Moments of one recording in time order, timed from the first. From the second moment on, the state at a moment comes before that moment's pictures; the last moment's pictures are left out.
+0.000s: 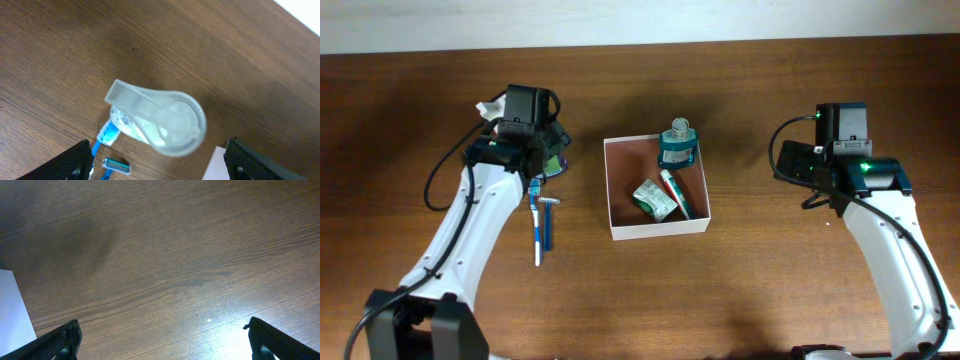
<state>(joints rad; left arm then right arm) -0.20 1.64 1.31 -0.66 -0.26 -0.75 -0.01 1.40 1.16 -0.81 0.22 0.27</state>
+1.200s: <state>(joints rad) -0.20 1.73 1.31 -0.49 -0.29 -0.48 -0.01 1.40 1.16 -0.81 0.22 0.27</state>
